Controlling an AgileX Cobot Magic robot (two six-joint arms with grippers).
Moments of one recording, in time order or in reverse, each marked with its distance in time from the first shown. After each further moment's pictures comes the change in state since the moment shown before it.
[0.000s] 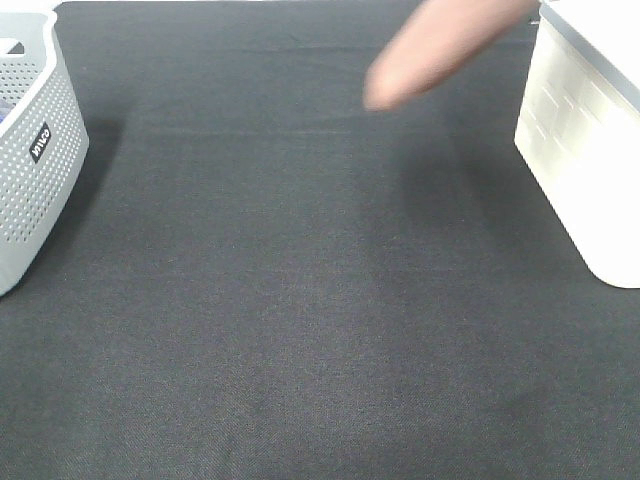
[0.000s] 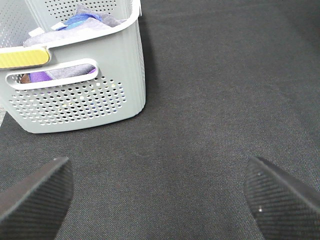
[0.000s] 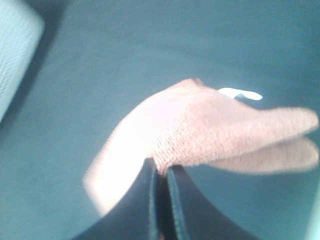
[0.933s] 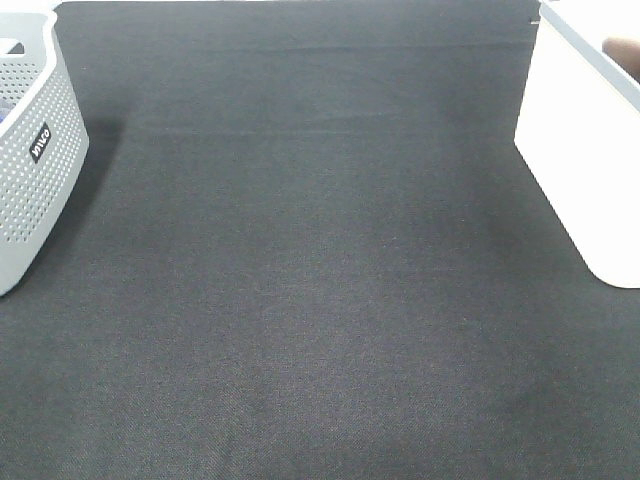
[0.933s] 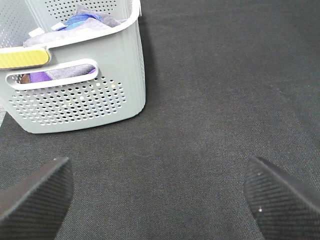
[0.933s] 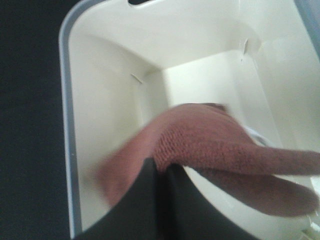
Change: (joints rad) left arm 0.000 0.000 0.000 0.000 0.000 0.000; right arm -0.470 0.011 0.000 -0.044 0.030 0.056
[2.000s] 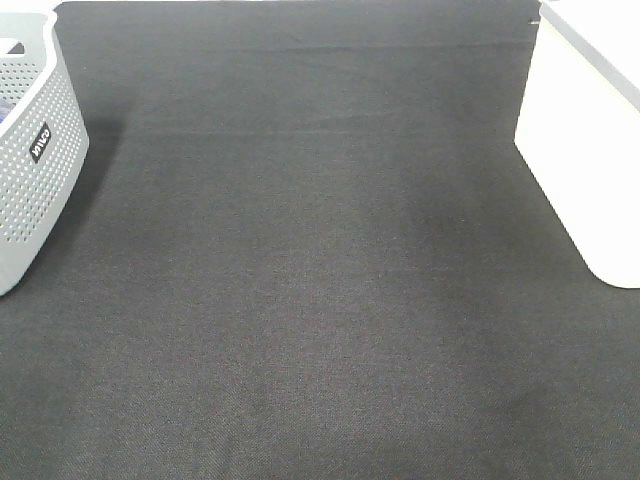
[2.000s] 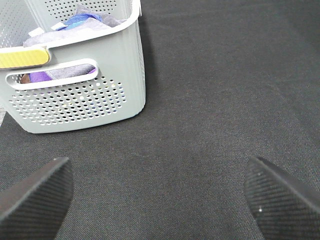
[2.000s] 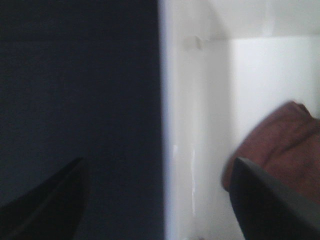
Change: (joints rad) left arm 0.000 0.000 0.000 0.000 0.000 0.000; right arm 0.325 0.012 0.015 -0.159 0.008 0.033
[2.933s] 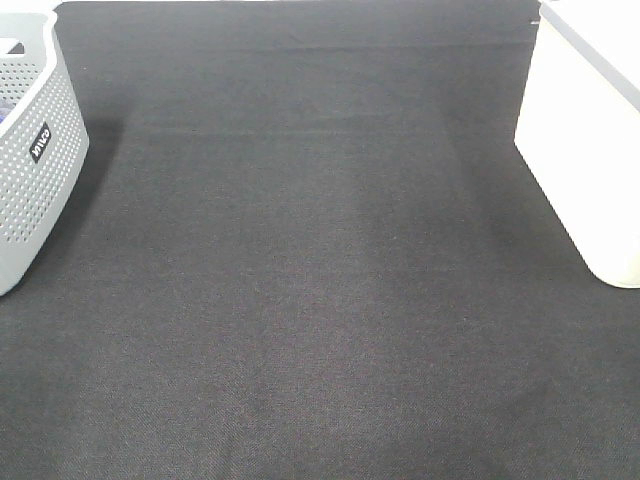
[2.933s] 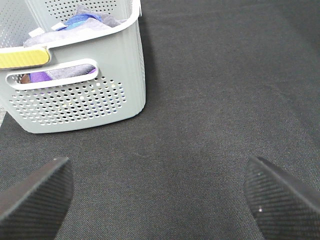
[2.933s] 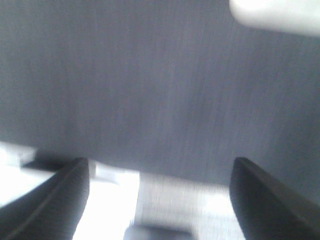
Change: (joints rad) left arm 0.000 0.000 0.000 0.000 0.000 0.000; right arm 0.187 -0.778 1.084 -0.169 0.000 0.055
